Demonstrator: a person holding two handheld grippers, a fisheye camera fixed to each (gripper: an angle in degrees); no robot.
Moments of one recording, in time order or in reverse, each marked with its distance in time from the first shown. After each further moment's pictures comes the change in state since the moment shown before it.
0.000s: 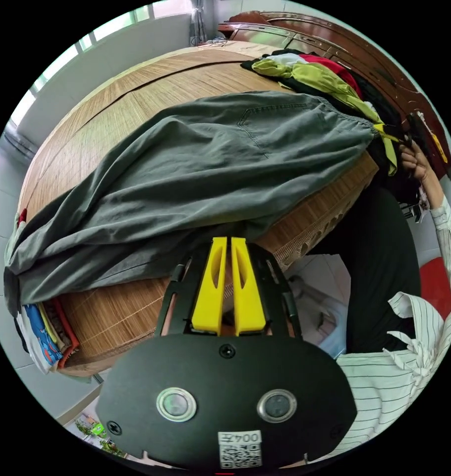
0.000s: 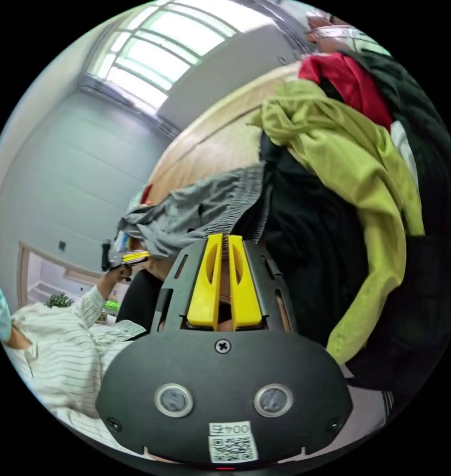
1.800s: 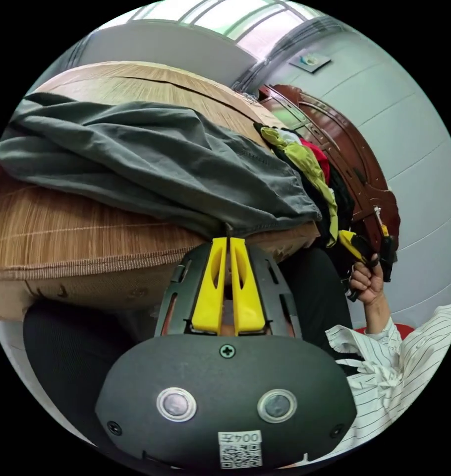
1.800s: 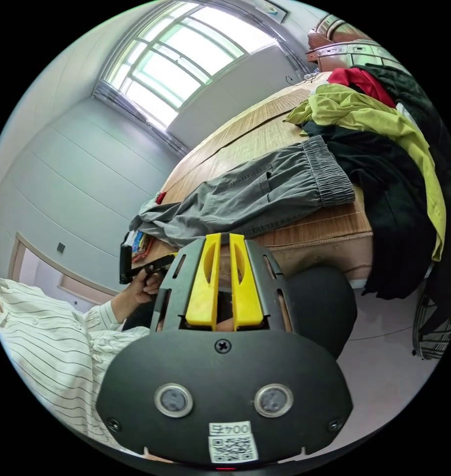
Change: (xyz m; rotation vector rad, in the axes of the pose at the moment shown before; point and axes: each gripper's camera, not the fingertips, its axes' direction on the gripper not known) left arm -0.014 0.139 -0.057 0.343 0.490 -0.401; right arm -0.145 0.113 0.106 0.205 -0.011 -0.031
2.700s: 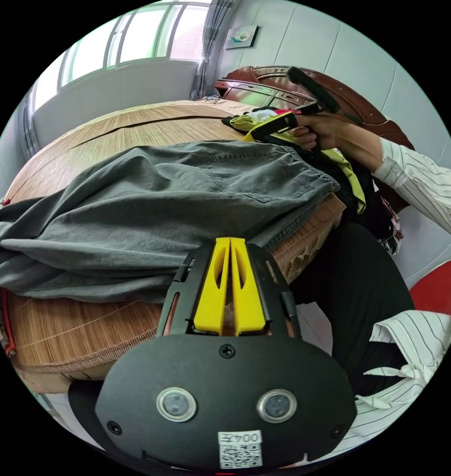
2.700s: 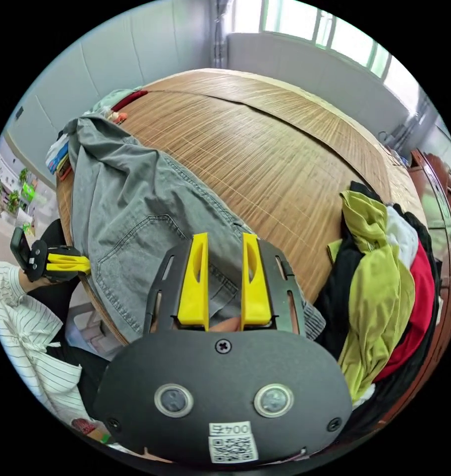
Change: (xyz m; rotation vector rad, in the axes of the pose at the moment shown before) left arm 0.110 -0.018 0.066 0.010 -0.246 0.395; right arm -0.085 -0.258 0.233 -0.426 0.416 -0.655
